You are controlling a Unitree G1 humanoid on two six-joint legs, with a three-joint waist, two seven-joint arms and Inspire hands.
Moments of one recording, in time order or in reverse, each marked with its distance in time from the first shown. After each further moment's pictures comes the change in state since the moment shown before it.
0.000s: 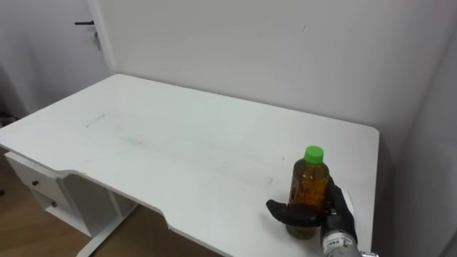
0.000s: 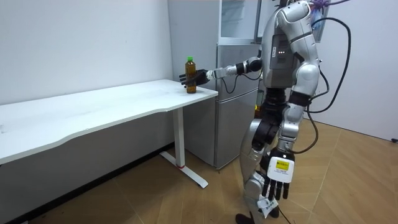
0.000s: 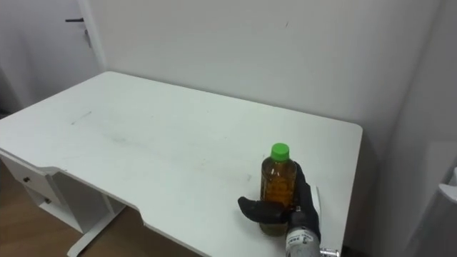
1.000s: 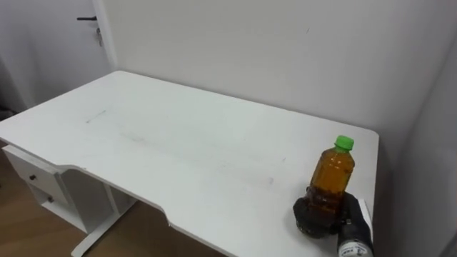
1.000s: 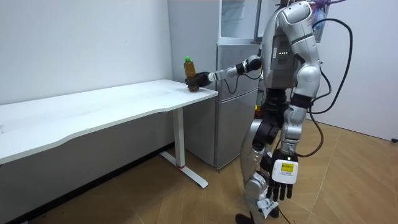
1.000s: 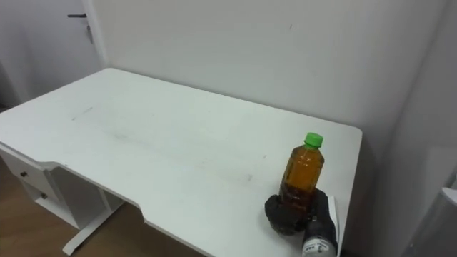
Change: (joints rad) left arm -0.002 0.015 -0.011 0.035 -0.156 -0.005 -0.004; right arm -0.018 -0.048 0.009 0.145 -0.002 -0.055 -0.008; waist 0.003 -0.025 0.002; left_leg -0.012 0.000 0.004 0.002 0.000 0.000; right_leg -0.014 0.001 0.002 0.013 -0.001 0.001
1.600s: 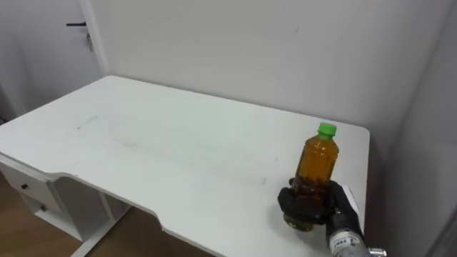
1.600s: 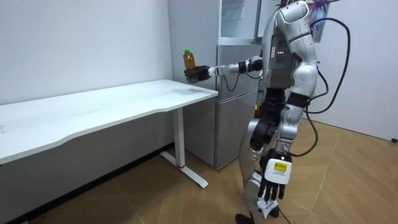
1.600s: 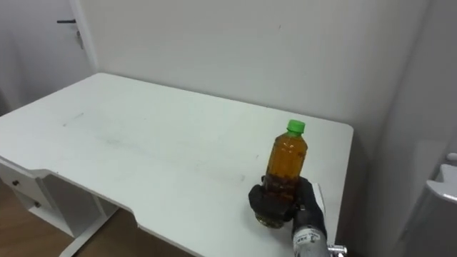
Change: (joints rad) left arm 0.002 0.009 0.034 0.003 0.011 -0.041 -0.015; right arm 0.056 -0.015 0.012 -0.254 0.008 0.037 0.113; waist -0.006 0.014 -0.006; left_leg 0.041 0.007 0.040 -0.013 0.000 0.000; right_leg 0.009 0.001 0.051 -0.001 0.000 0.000
